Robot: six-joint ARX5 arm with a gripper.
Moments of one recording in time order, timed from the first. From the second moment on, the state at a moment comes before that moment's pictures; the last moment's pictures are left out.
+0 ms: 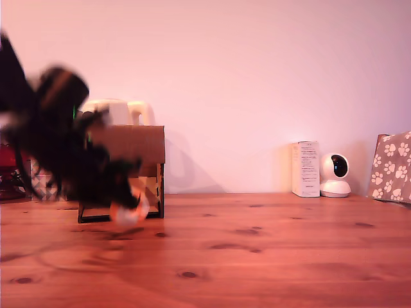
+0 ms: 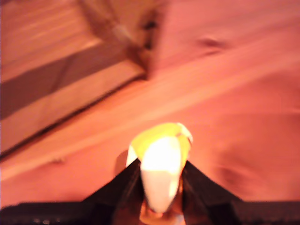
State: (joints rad) arm -0.35 1.75 0.85 0.25 0.21 -0.06
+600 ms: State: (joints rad) arm -0.36 1.38 0.85 0.08 0.23 -0.05
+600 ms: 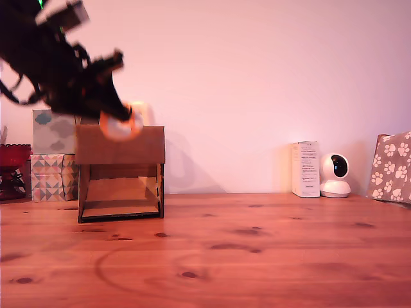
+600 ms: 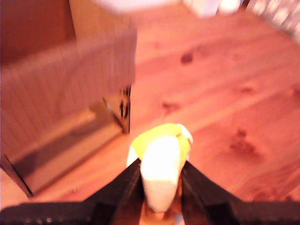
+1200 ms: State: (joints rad) arm -0.34 1.36 0.85 0.44 0.15 0.05
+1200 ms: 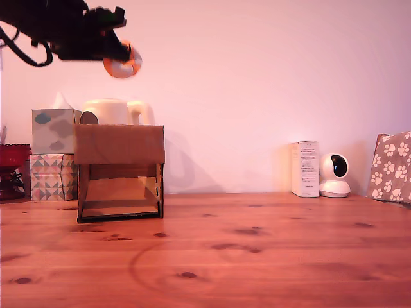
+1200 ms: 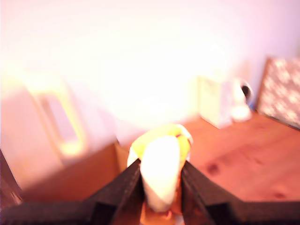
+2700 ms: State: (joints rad) arm -0.21 1.81 1.52 -0.16 0.20 0.11
